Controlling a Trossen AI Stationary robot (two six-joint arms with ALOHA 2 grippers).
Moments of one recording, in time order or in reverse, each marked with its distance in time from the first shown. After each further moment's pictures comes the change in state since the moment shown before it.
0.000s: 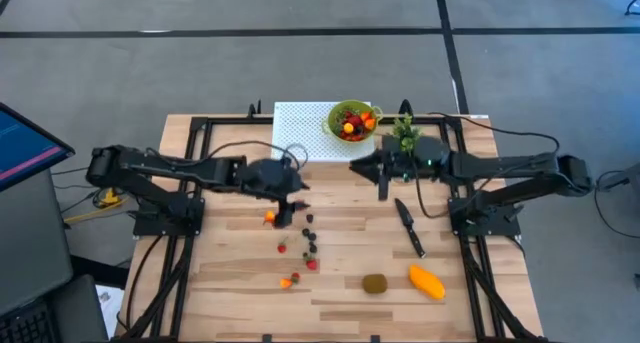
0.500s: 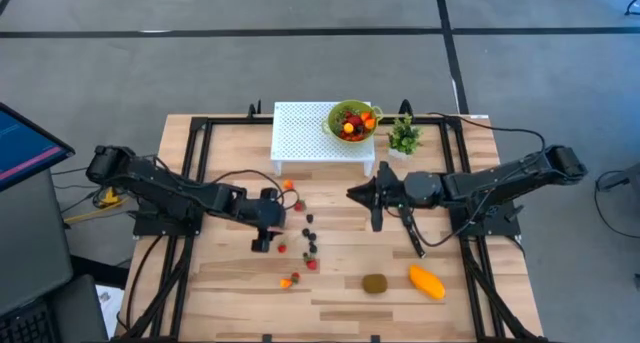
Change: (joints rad) left arm -0.155 0.002 -0.311 -0.010 -0.048 0.019; right arm 0.304 0.072 0.000 -0.051 0.334 0.009
